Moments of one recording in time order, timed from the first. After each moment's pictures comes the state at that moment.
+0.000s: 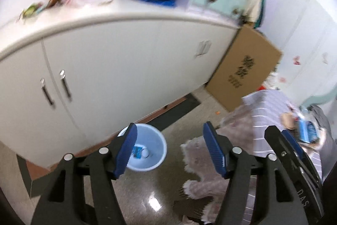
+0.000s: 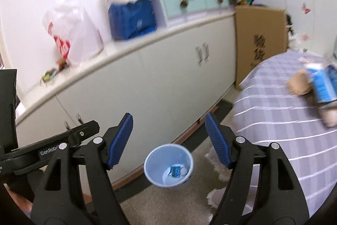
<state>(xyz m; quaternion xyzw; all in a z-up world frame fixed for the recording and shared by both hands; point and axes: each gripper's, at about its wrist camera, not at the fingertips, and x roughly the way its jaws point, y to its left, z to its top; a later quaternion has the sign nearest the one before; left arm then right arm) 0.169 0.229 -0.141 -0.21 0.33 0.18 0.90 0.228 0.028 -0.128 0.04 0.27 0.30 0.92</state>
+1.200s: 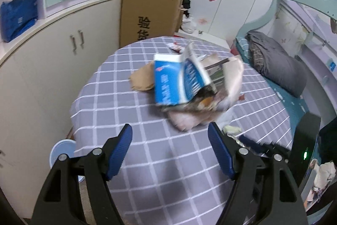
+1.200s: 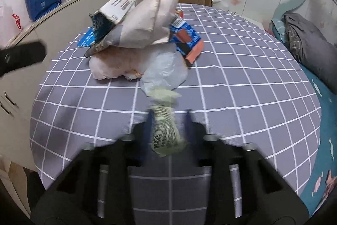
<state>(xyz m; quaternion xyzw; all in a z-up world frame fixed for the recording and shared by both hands) 0.304 -0.078 -0.130 -0.07 0.40 -0.08 0.91 0.283 -0.273 -0.195 -0.02 0.40 0.09 0.91</state>
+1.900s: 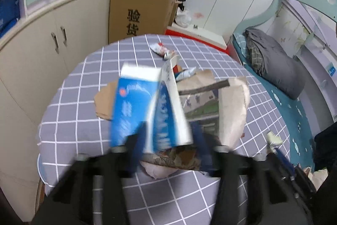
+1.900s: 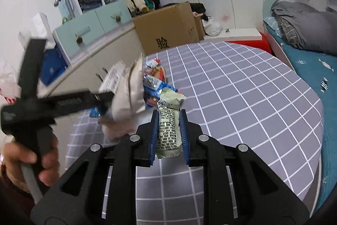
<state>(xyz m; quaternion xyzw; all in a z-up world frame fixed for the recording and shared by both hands) 0.380 -0.116 -0.146 -0.08 0.43 -0.10 0.89 0.278 -0.334 -0.142 0.14 0.29 0.11 0.94</state>
